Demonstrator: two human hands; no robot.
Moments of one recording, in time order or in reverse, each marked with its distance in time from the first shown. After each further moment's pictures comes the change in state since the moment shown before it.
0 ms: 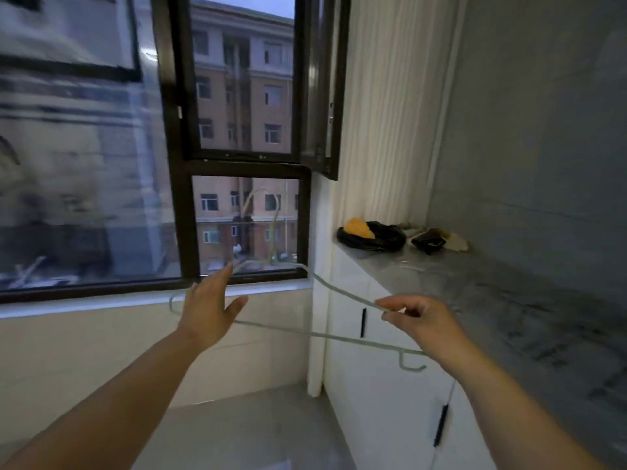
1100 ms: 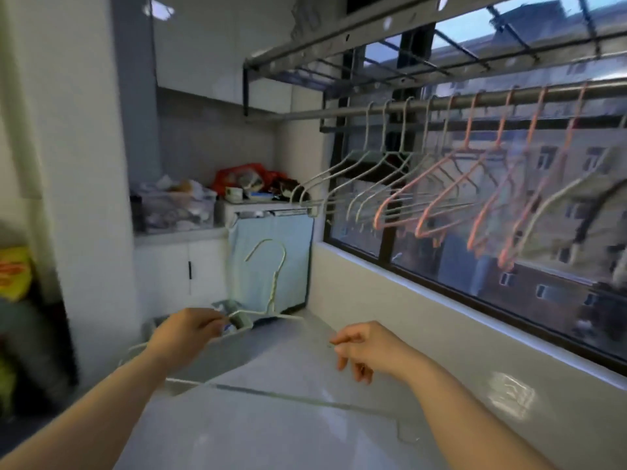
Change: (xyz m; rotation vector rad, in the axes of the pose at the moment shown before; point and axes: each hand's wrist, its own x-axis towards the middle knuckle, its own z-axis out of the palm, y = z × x) left_hand -0.481 -0.361 -0.539 0.332 0.442 -1.019; right_hand -0.310 -0.349 0.609 -0.015 -1.481 -0.416
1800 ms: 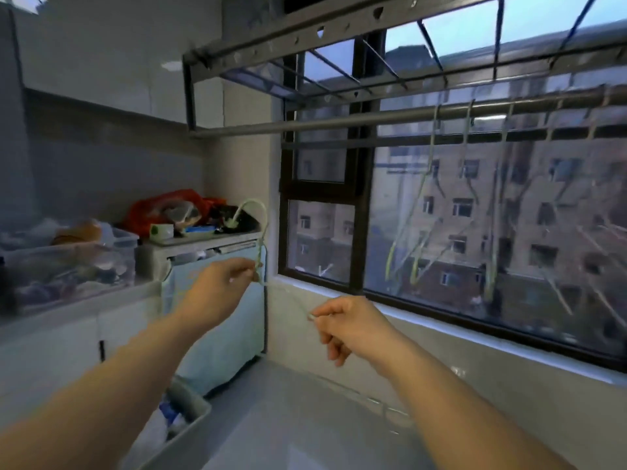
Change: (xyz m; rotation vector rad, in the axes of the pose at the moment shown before) left_hand 0.341 -0.012 -0.029 -0.271 0.057 0.415; right_hand 0.288 -0.118 0.013 0.210 0.415 -0.028
